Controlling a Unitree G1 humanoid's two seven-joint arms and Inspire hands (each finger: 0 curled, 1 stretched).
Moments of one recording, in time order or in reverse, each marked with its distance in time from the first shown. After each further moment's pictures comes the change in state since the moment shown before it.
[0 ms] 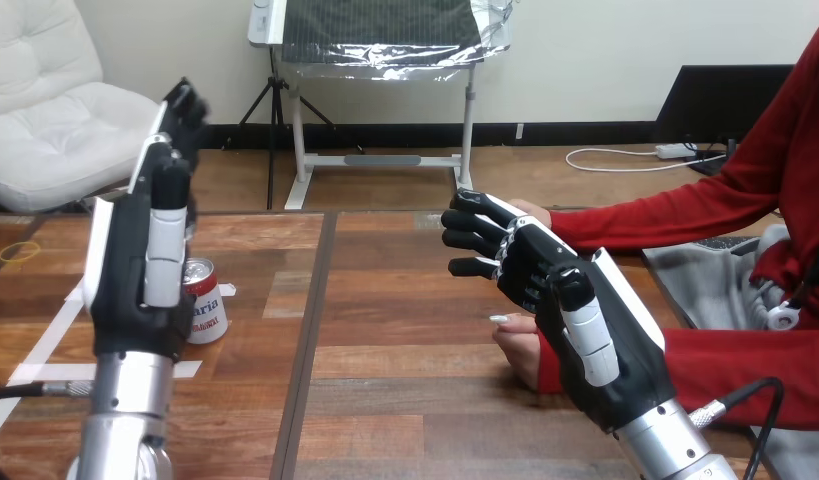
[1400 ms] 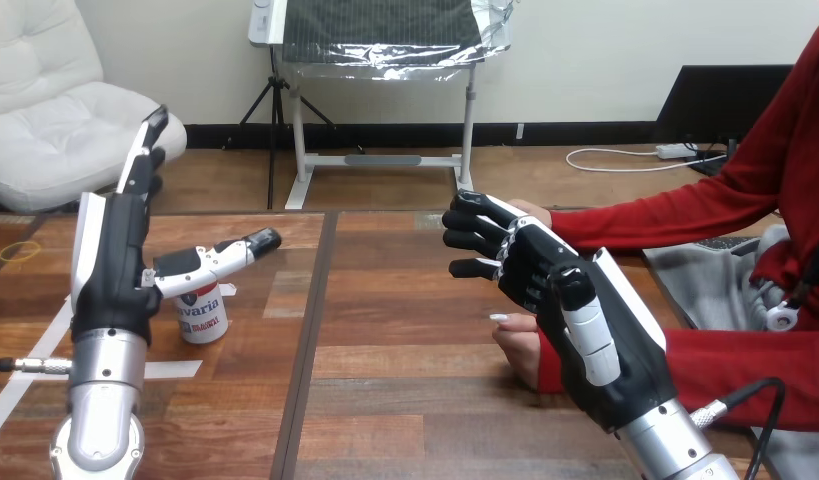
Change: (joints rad) left arm -0.125 0.128 0.008 0.233 0.339 0.080 0.234; right arm 0.000 -0.001 -0.005 0.000 0.000 0.002 0.001
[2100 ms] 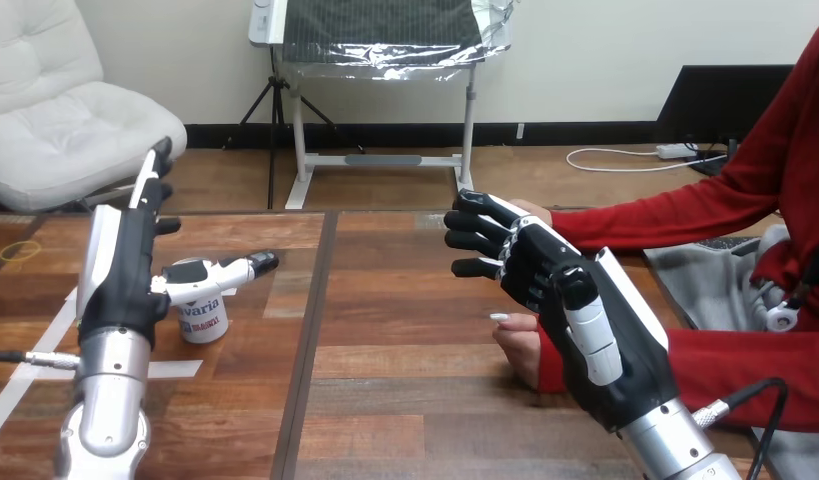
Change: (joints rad) left arm -0.026 0.030 -0.046 0.032 0.081 0.126 0.043; right arm 0.000 -0.001 -0.003 0.000 0.000 0.000 0.000
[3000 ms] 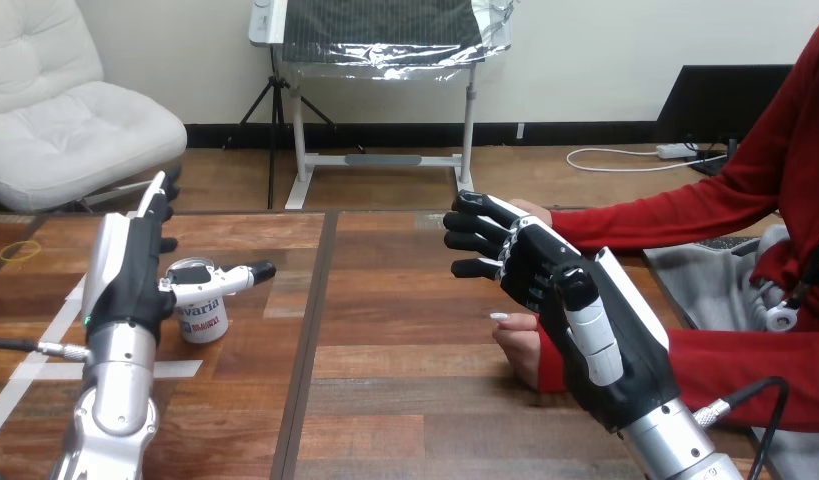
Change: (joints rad) left arm -0.090 0.023 -0.051 0.127 0.041 0.124 0.032; right arm -0.001 0.000 -0.006 0.000 0.000 0.000 0.014
